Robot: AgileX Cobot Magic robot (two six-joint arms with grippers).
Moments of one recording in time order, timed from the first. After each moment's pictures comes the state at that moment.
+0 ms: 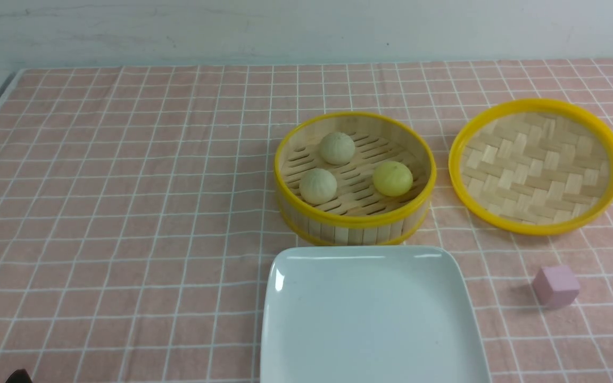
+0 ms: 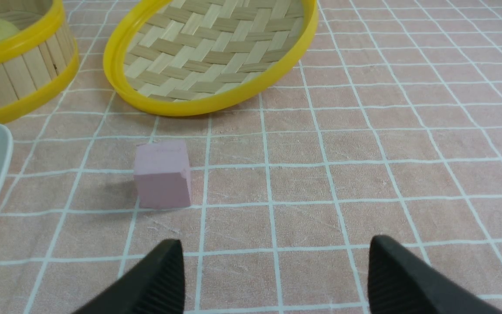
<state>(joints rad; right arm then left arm) -0.04 -0.01 0.01 -0.02 0.39 0.06 0.01 -0.01 0.02 0.05 0.38 -0.17</state>
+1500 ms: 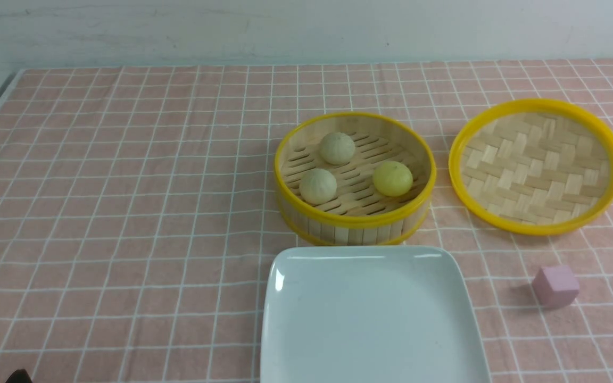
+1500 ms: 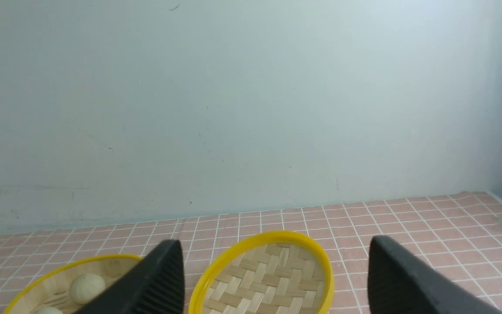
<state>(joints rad) -0.04 -0.02 -0.66 0.07 0.68 0.08 0.01 -0.01 0.02 0.05 0.38 -0.17</state>
